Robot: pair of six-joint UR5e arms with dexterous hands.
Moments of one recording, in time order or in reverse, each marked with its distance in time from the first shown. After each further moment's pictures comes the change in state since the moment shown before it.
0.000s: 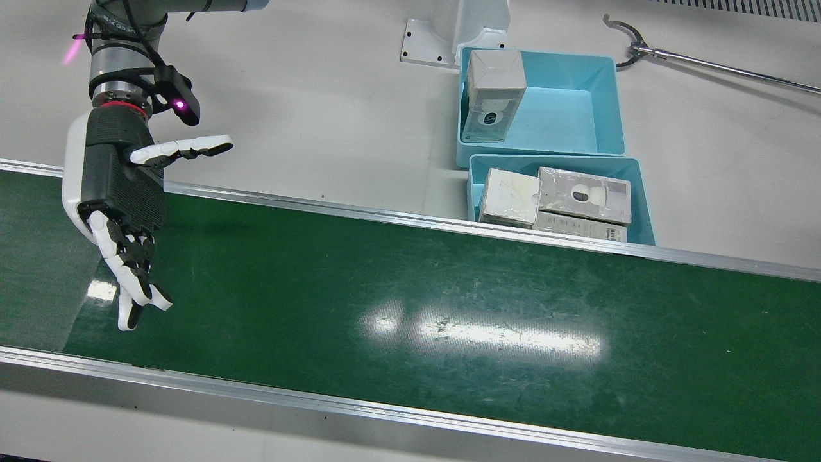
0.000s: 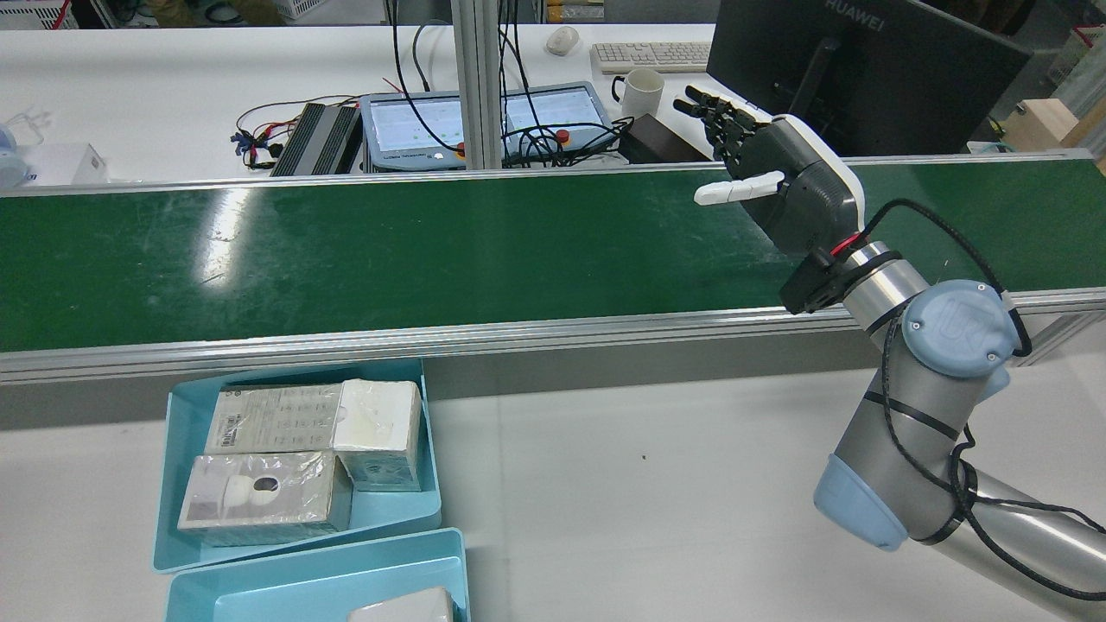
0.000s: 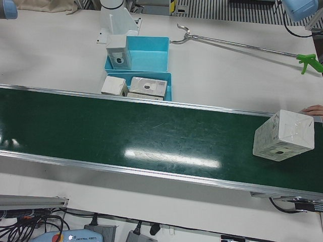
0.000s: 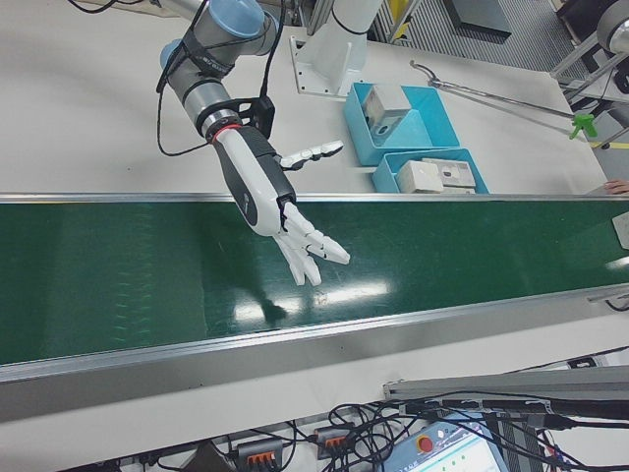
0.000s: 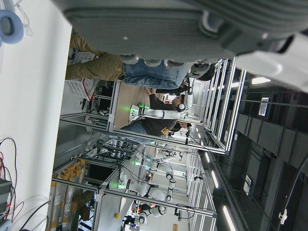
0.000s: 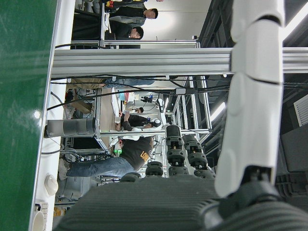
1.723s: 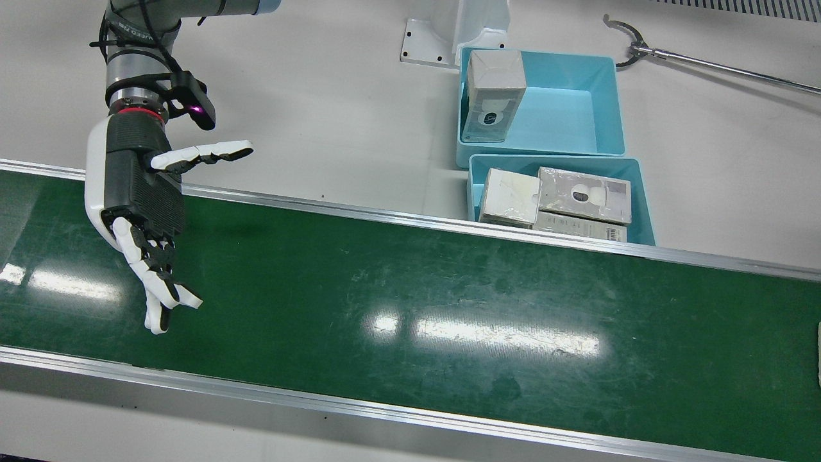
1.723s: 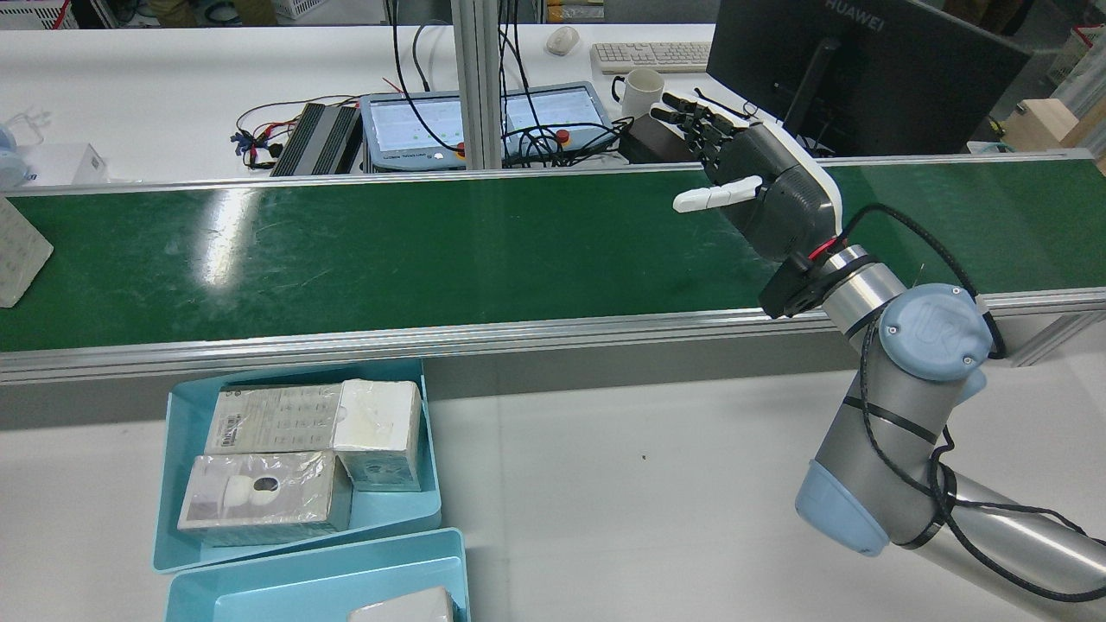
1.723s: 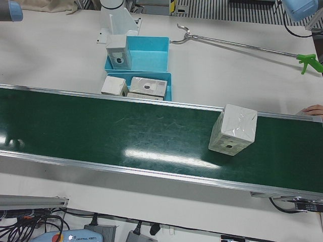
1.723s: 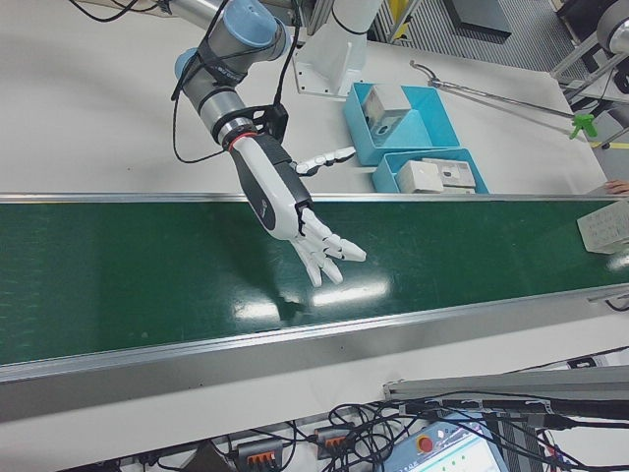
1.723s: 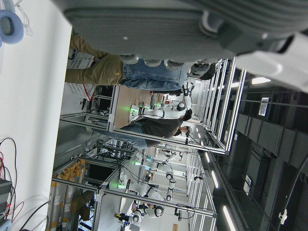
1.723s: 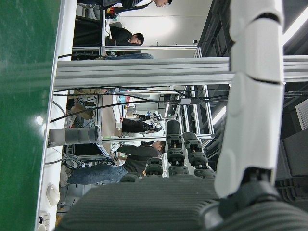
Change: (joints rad) left arm 0.000 0.000 0.000 0.000 0.000 0.000; right arm -0.025 0.031 -0.016 0.002 0.006 -0.002
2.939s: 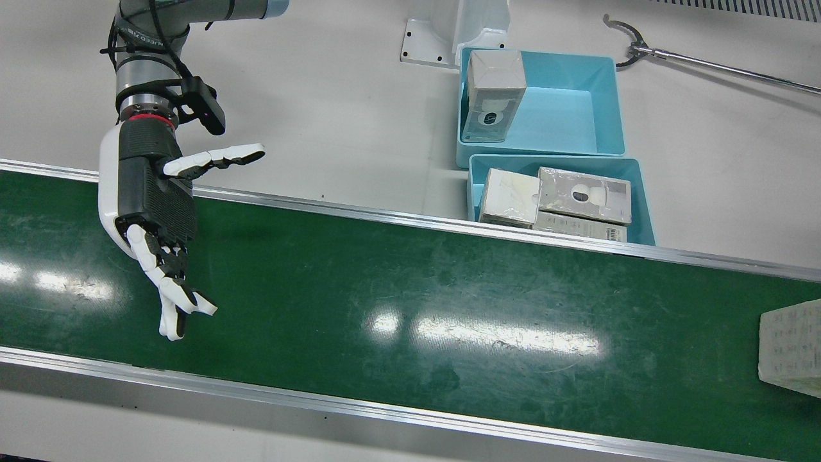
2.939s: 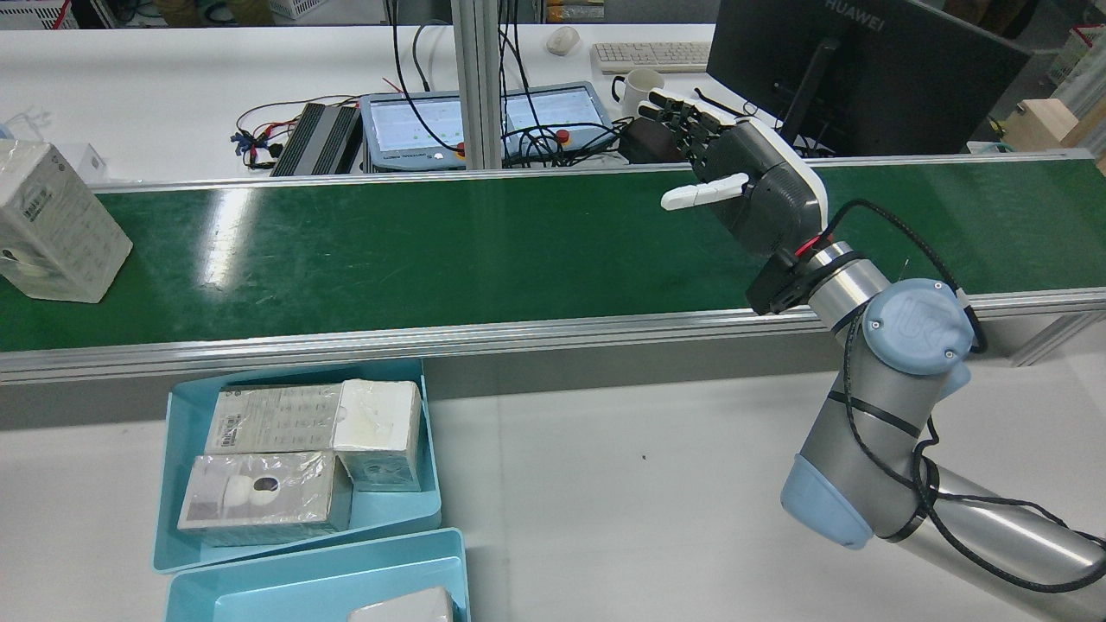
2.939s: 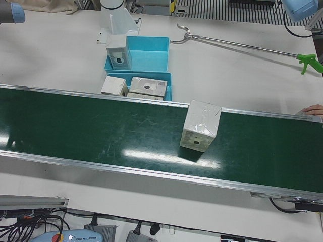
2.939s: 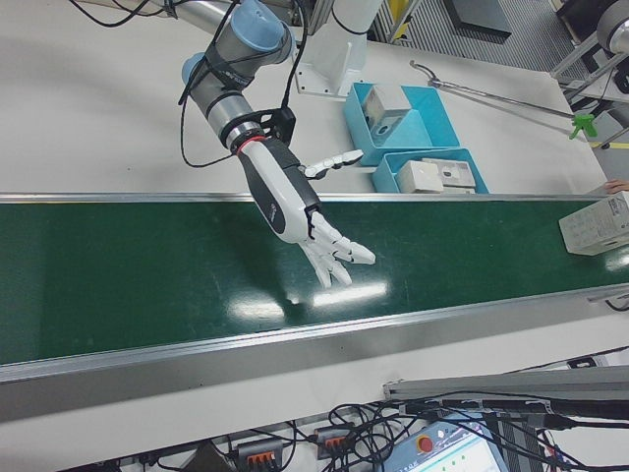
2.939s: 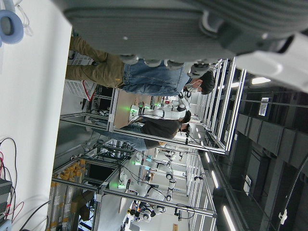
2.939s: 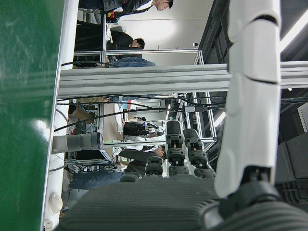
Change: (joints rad) left arm 0.000 0.000 0.000 0.000 0.000 0.000; right arm -0.003 0.031 -0.026 0.001 -0.003 0.004
